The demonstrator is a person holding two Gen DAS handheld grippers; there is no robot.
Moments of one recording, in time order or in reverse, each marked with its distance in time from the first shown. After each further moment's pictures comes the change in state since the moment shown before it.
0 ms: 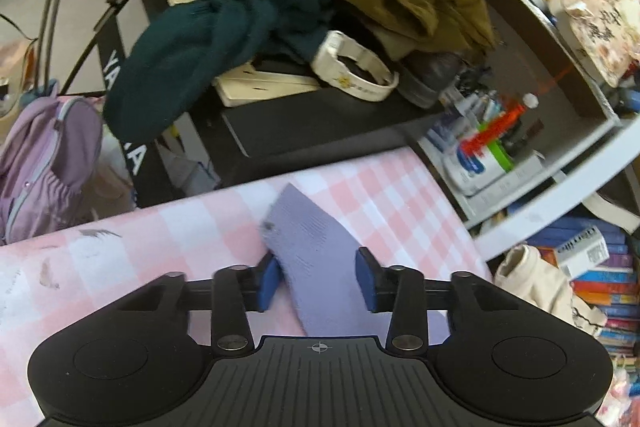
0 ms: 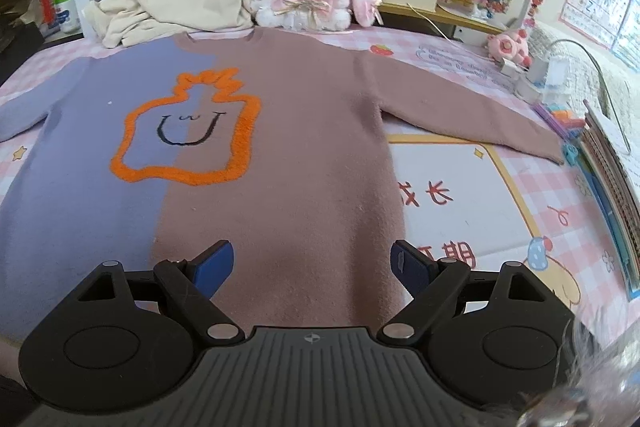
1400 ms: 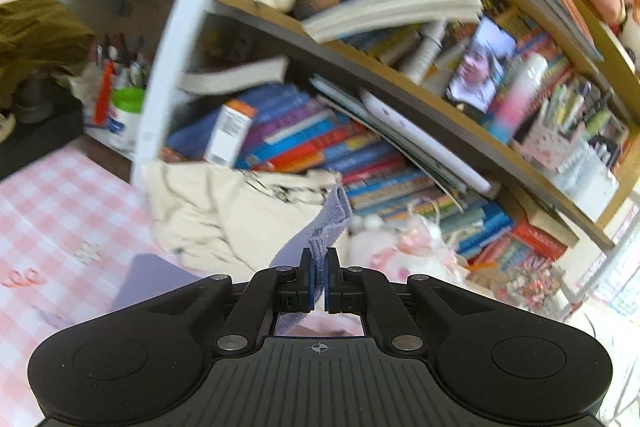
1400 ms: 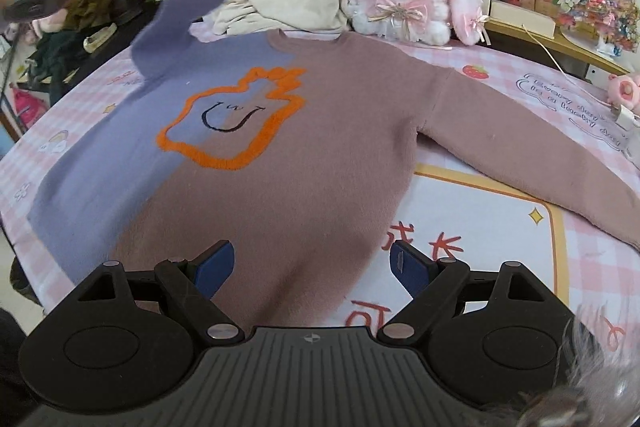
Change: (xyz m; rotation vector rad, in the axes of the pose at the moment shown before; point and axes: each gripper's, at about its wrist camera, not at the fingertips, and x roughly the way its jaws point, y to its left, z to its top) left arm -0.114 -0.342 -0.187 0.550 0.046 -0.374; right arm 0.035 -0.108 0.018 -0.258 -0.029 0.472
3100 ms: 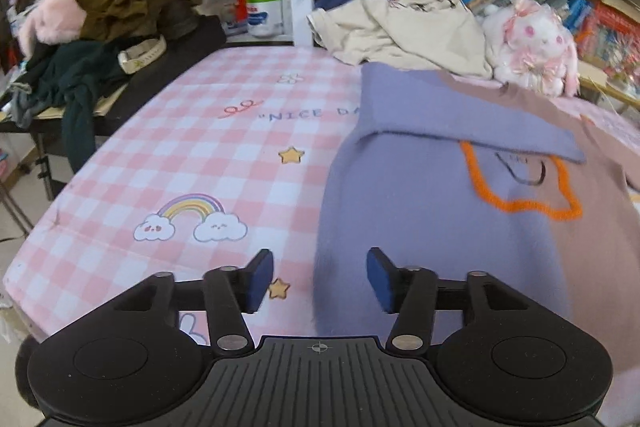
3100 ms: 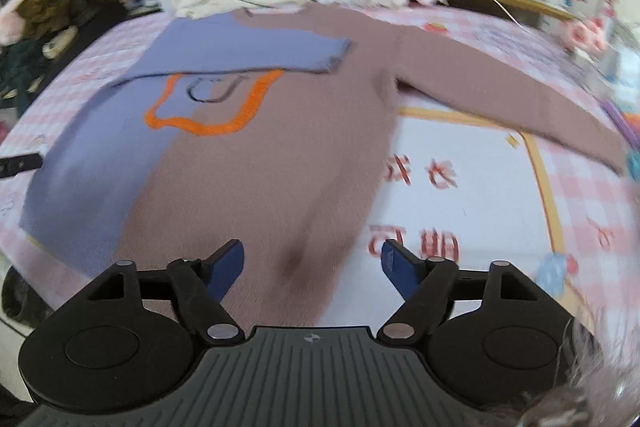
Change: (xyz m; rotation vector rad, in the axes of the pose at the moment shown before) left arm -0.137 0.139 -0.150 0.331 0.284 0.346; right arm -0.013 0.036 -0.026 0.168 0.066 -0.139
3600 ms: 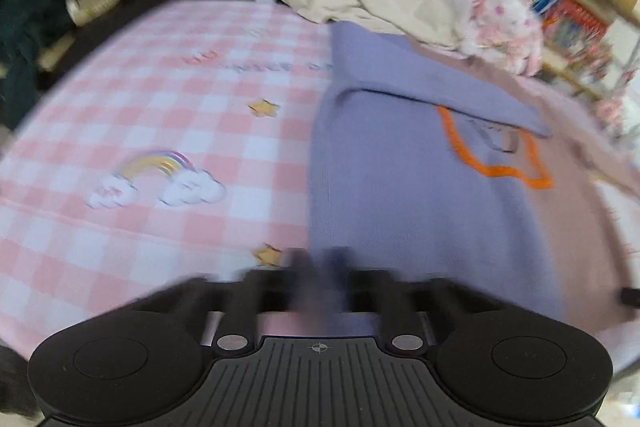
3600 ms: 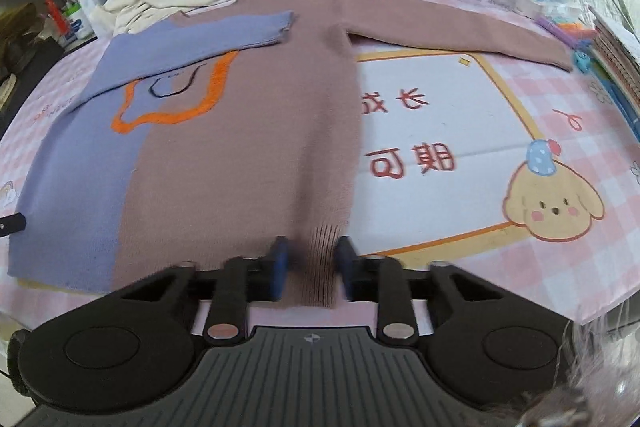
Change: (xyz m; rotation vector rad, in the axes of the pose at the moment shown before) left arm 0.020 0.039 -0.014 -0.060 0.102 -0.260; right arm -0.003 0.031 -0.032 0.223 -0.005 -0.120
